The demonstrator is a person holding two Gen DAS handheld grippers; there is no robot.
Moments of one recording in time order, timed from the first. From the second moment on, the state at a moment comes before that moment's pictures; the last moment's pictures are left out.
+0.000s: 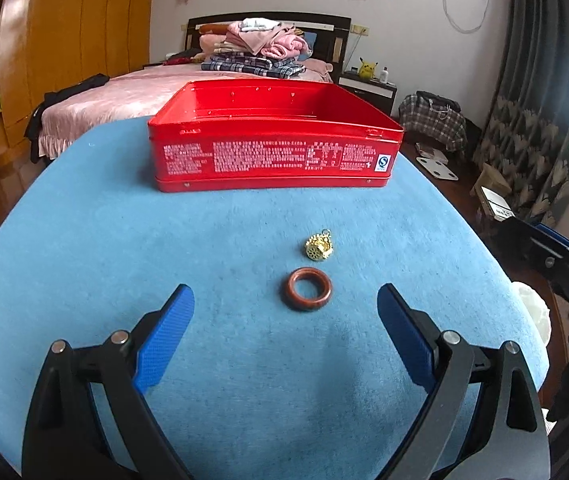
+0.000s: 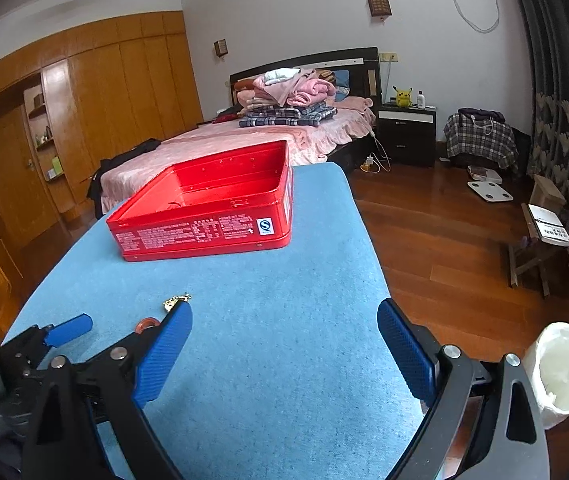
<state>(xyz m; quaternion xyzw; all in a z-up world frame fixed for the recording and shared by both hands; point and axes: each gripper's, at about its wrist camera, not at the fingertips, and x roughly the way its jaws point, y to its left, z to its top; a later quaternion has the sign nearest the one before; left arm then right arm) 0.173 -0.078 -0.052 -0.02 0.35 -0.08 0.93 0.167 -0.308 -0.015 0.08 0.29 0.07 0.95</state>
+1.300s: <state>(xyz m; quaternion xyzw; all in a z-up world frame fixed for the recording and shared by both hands) 0.190 0.001 -0.046 -0.07 0.37 -0.01 0.93 0.196 -0.227 -0.026 0.05 0.33 0.11 0.94</state>
